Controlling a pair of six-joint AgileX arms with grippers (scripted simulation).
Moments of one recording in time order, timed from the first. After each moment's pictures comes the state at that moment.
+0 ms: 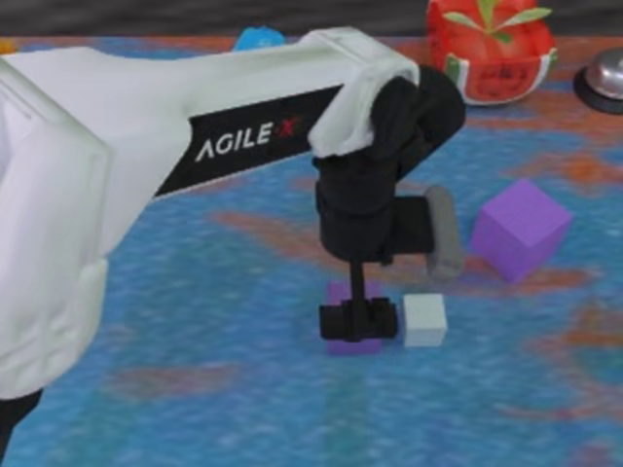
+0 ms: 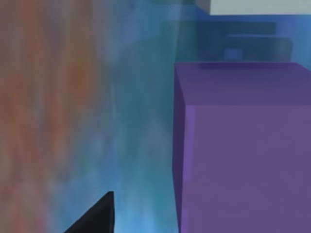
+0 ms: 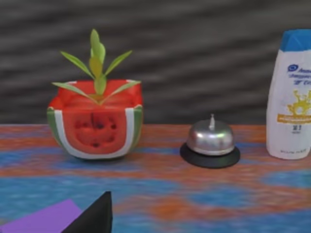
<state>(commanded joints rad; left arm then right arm) -0.79 2.20 1.80 -1.16 0.02 0.78 0.00 0.00 0.00 0.00 0.00 0.00</state>
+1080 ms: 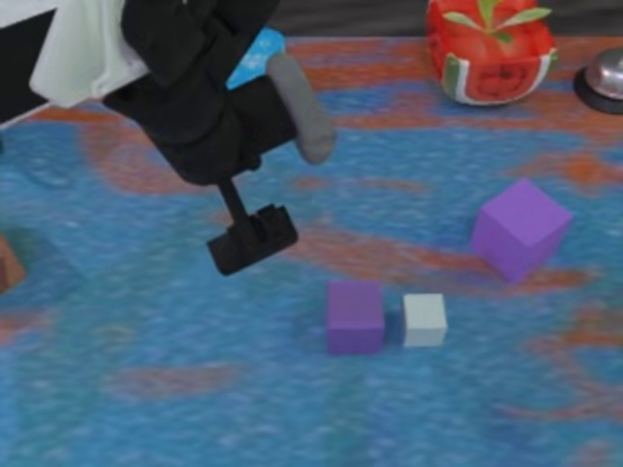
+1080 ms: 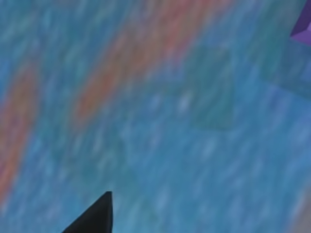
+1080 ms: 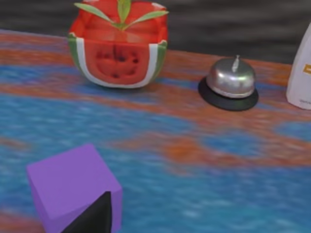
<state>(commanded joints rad) -0.58 1.72 1.47 -1.00 0.00 0.62 0.06 0.43 0.40 -0.28 0.00 -0.09</state>
